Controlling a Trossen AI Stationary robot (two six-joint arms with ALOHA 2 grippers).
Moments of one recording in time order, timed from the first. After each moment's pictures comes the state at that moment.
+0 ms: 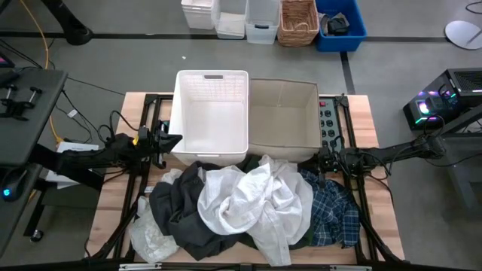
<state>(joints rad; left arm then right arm) 0.07 0.04 0.01 0.36 -0.14 -0.15 0.18 0.31 0.01 0.03 0.18 0.34</state>
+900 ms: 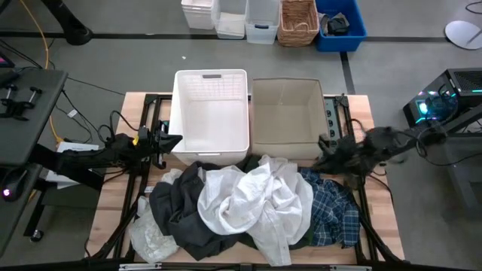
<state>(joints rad) 0.07 0.04 0.01 0.36 -0.14 -0.15 0.33 0.72 0.82 -0.24 -0.01 0.22</state>
